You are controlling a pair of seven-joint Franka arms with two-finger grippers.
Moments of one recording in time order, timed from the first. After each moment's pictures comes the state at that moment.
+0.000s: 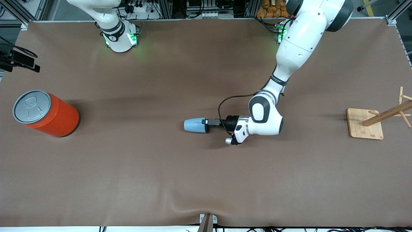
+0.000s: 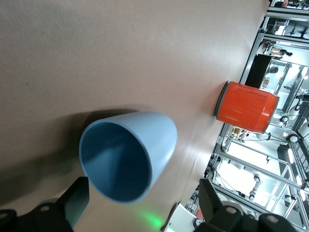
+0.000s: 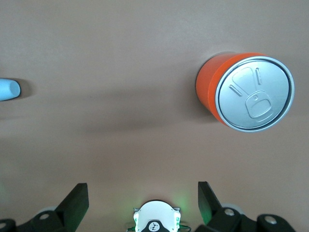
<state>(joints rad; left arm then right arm) -0.48 0.85 -0.09 -1.58 -1.45 2.18 0.44 -0.07 0.00 -0.05 -1.47 0.04 1.30 -0.05</state>
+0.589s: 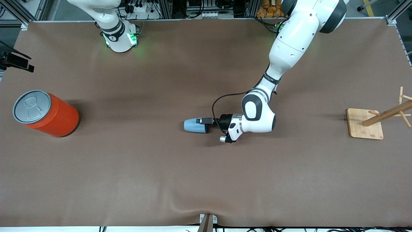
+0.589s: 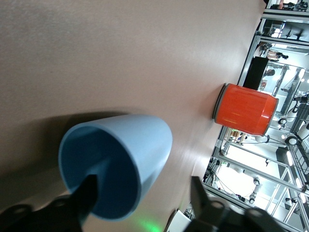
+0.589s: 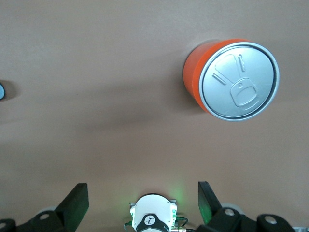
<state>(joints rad) -0.51 0.86 -0.09 -1.55 -1.48 2.21 0.44 -0.11 0.01 -0.06 -1.48 0.02 1.28 -0.04</state>
